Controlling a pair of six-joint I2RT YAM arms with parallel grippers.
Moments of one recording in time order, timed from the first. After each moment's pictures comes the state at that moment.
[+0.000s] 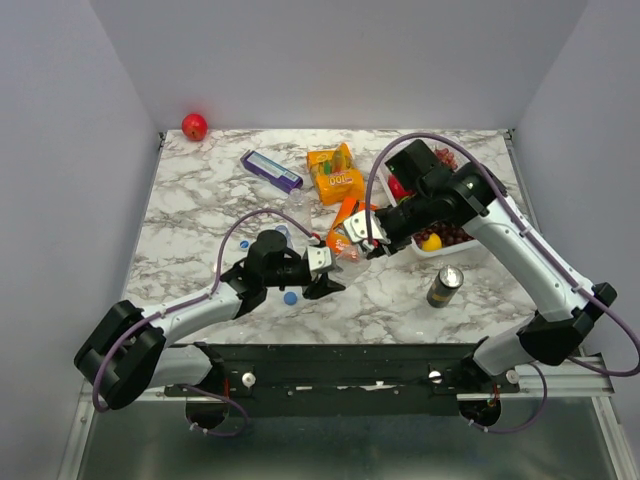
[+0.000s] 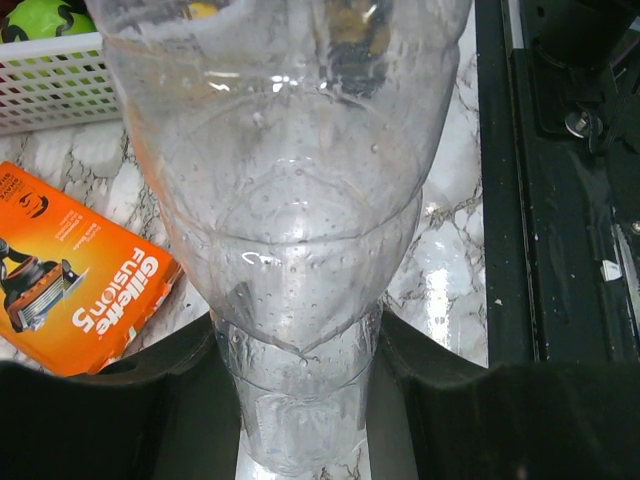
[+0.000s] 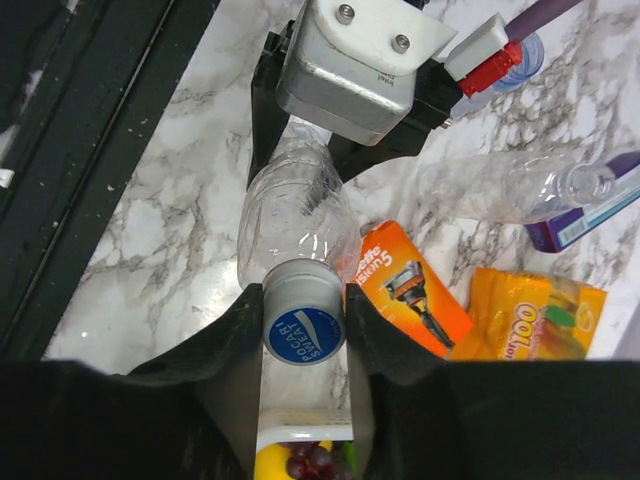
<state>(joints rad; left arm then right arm) -0.72 1.22 0.52 0.40 0.70 0.23 0.73 1.48 1.76 -1.34 -0.63 -1.29</state>
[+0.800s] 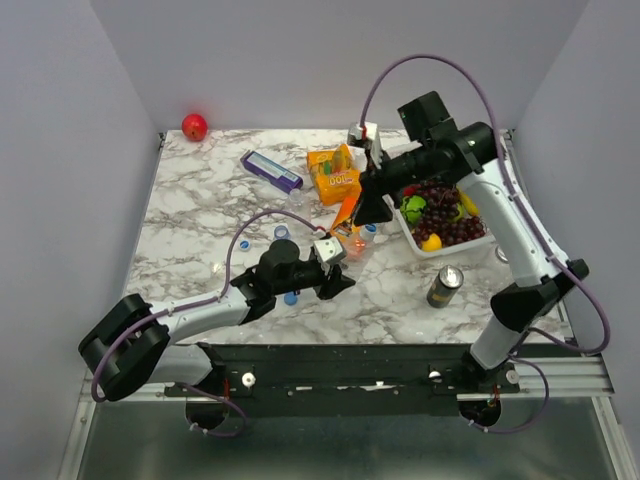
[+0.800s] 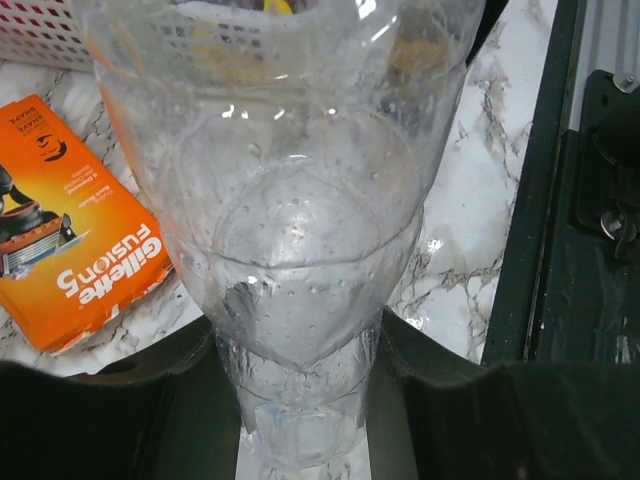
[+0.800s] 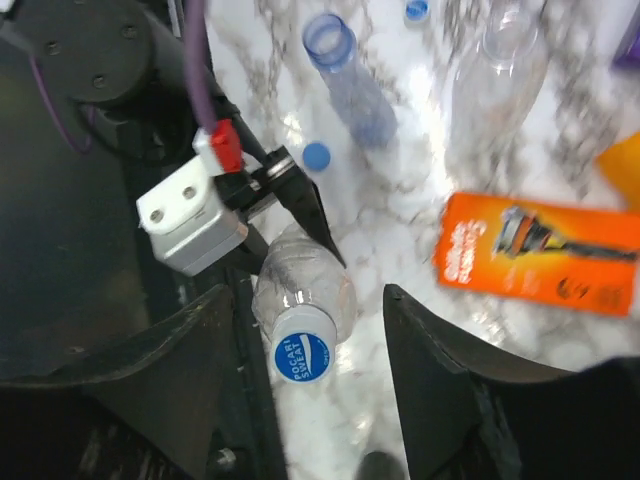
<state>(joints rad) -0.85 1.26 0.52 0.49 0.36 -0.02 0.55 1.73 2.09 -1.33 -0.72 -0.39</state>
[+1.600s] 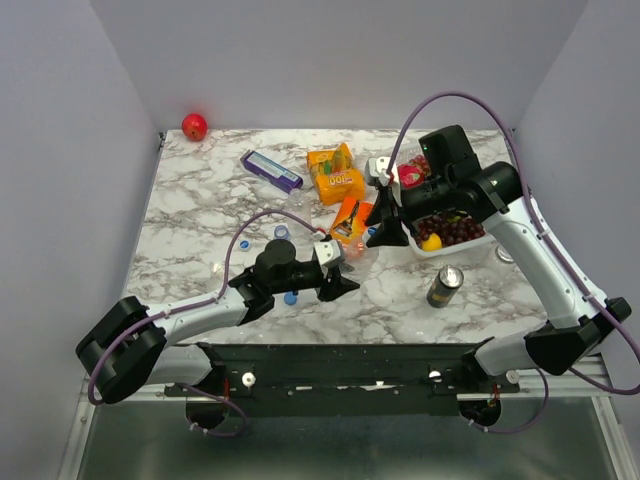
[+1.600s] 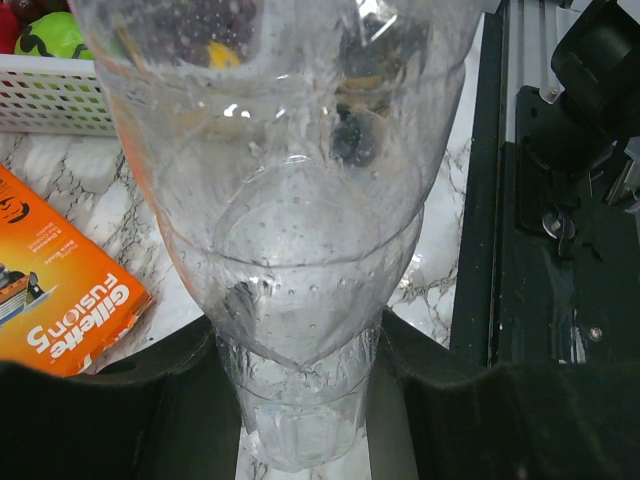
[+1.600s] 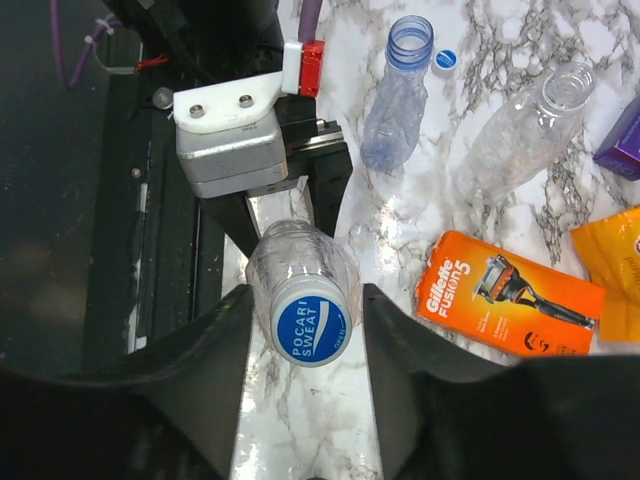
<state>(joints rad) -0.85 1.24 0.51 0.54 0.48 -0.02 0.55 1.42 1.67 -1.11 -0.85 -0.71</state>
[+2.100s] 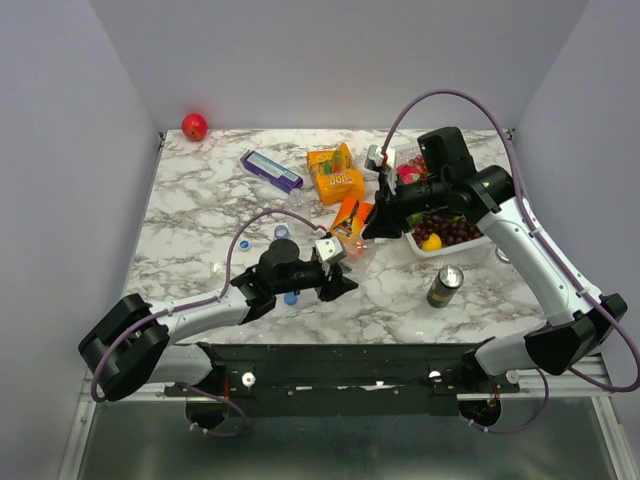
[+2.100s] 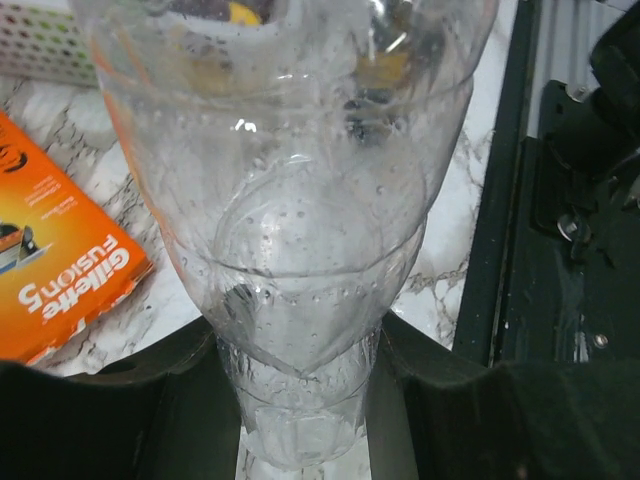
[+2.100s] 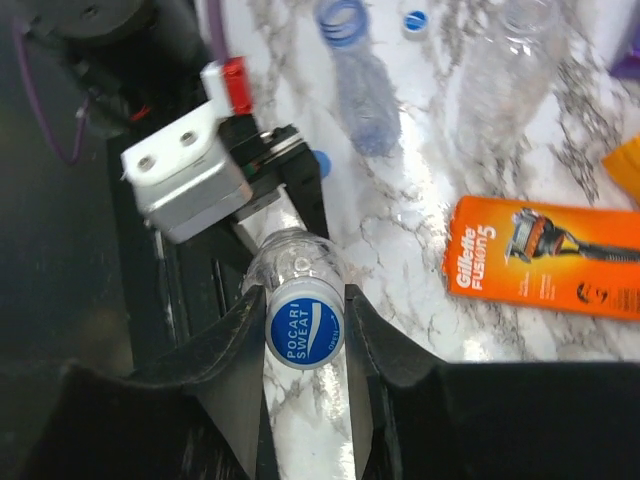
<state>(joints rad) -0.85 1.25 0.52 0.51 0.44 -0.07 0.53 1.42 1.60 -0.99 -0.81 -0.44</state>
